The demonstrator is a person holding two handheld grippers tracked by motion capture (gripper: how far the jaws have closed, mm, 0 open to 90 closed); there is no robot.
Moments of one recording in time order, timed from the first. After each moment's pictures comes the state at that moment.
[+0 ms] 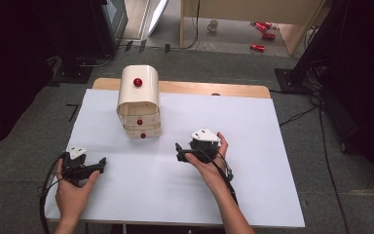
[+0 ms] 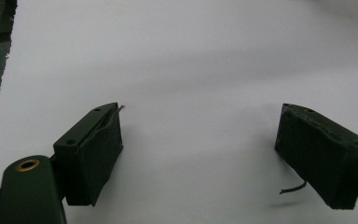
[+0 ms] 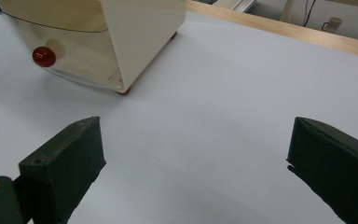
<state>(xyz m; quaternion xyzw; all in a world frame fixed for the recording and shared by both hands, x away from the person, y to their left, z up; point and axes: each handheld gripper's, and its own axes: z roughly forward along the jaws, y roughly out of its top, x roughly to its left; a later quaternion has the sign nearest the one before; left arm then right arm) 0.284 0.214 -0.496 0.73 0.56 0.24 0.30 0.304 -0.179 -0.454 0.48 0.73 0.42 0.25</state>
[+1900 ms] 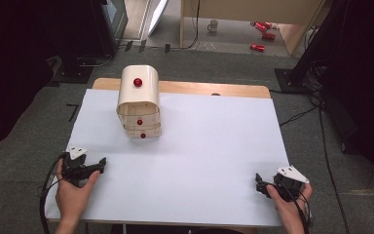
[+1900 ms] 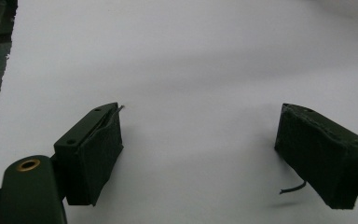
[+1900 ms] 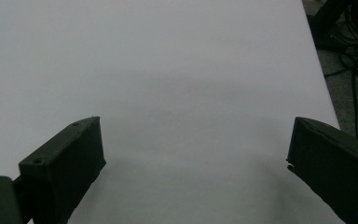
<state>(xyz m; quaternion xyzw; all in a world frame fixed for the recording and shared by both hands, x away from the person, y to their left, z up) 0.284 0.214 -0.496 0.73 0.56 0.24 0.30 0.197 -0.395 -0.501 0.62 0.66 0.29 0.30</state>
